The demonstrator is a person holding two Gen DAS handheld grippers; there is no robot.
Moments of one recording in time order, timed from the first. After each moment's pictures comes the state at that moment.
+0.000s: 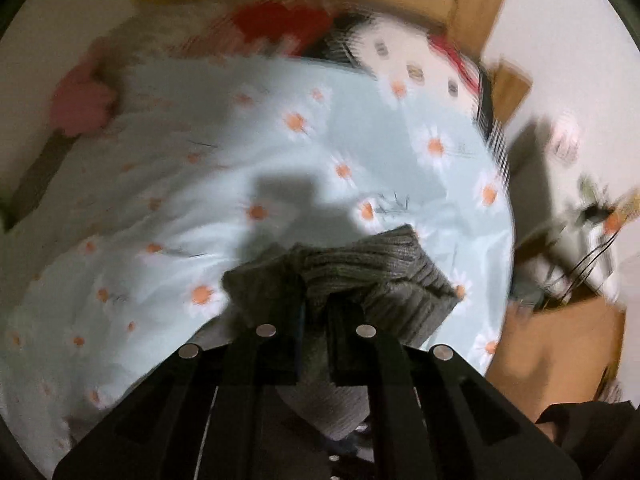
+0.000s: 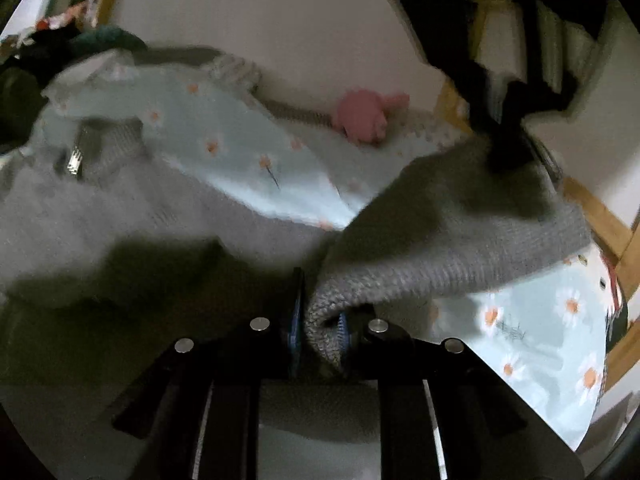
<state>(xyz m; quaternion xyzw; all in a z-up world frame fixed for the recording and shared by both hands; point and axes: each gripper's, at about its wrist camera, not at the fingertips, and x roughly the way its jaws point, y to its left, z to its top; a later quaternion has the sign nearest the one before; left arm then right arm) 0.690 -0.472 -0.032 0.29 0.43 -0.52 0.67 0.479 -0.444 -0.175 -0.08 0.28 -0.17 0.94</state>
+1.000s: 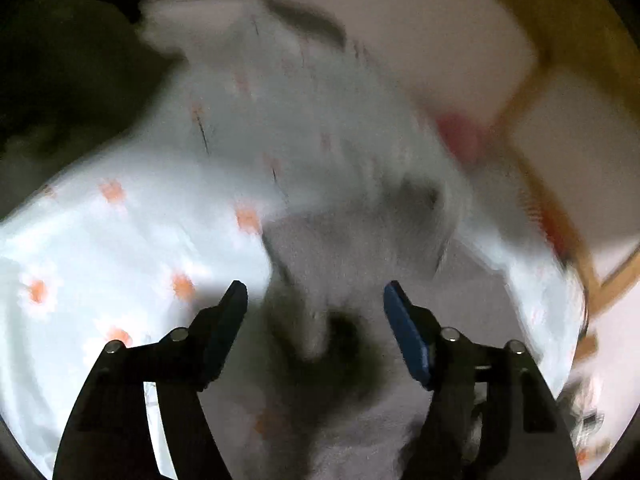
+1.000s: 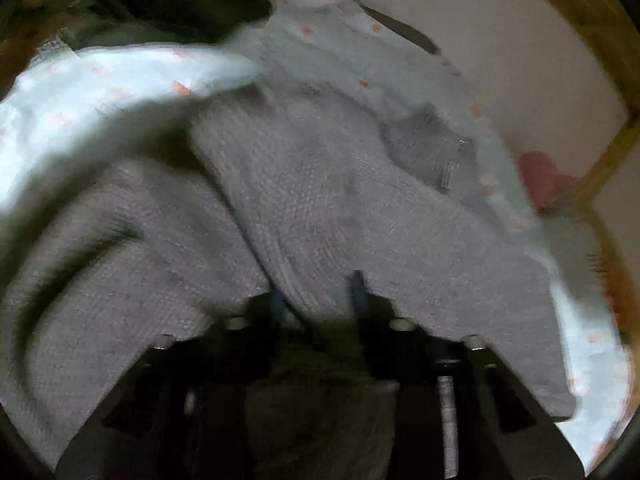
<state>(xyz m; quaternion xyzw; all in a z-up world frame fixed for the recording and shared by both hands) 0.765 0.118 -0.134 -0.16 0.40 -0.21 0.88 0.527 -0.122 -0.232 -0.19 0.38 0.06 0.90</state>
